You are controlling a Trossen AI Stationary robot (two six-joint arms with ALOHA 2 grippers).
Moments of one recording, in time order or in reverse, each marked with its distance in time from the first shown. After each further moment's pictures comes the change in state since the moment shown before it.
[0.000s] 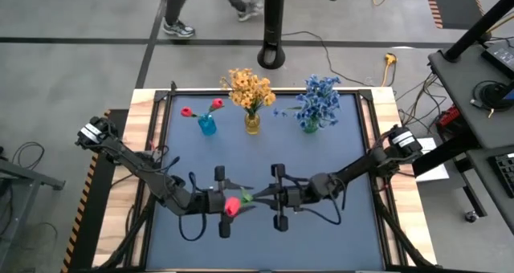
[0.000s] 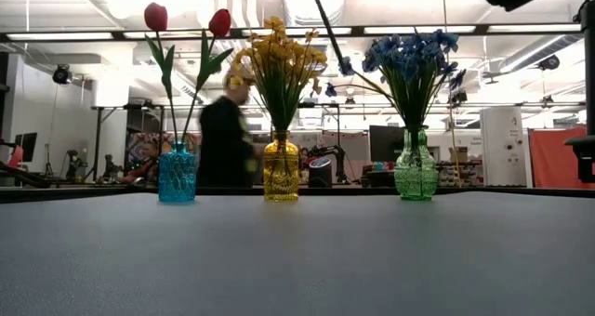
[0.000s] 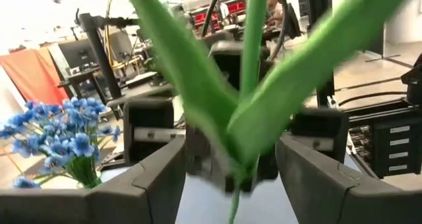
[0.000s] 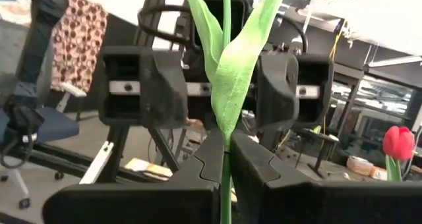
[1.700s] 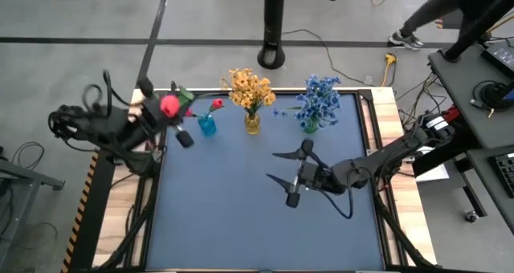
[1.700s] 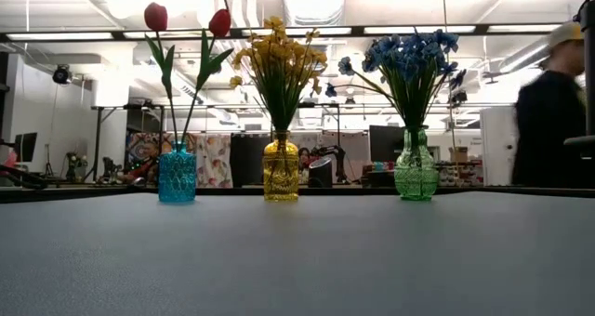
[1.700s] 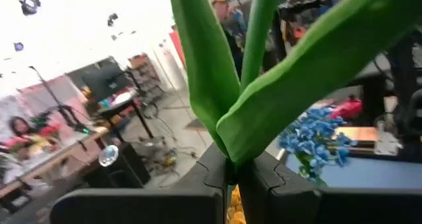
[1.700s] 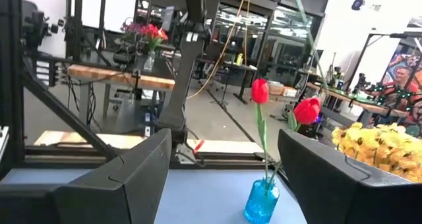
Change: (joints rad) left arm 0.222 -0.423 0.455 -0.816 -0.353 0.177; right arm 0.029 -0.375 0.017 -0.581 0.446 0.111
